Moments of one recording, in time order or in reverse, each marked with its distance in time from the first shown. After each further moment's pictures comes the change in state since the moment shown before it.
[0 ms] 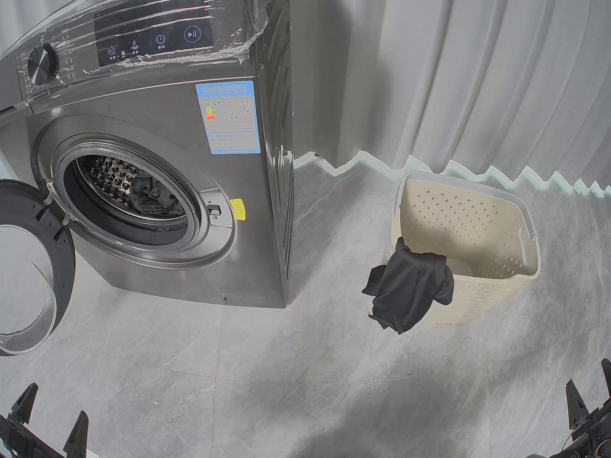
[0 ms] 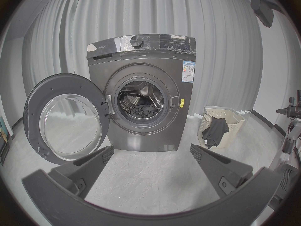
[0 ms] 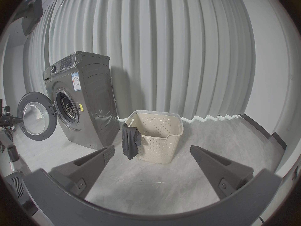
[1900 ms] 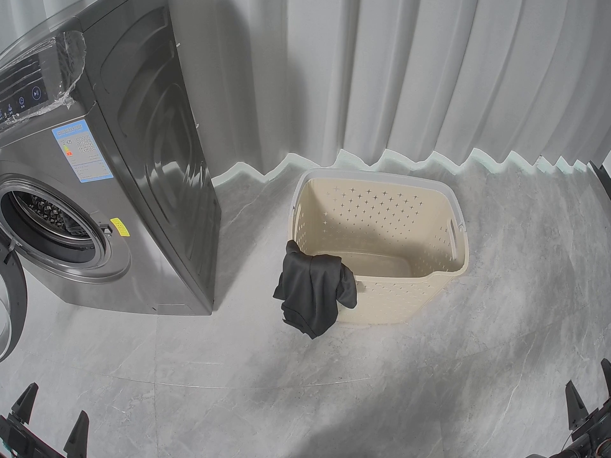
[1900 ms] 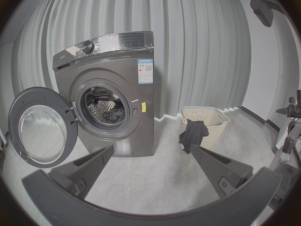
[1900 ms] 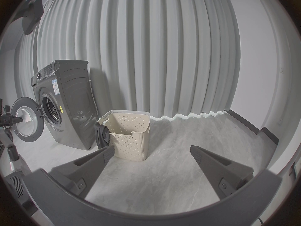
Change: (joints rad) left arm 0.000 0.002 0.000 -0.002 0.000 0.001; right arm 0.000 0.001 0.000 0.001 0.005 -0.006
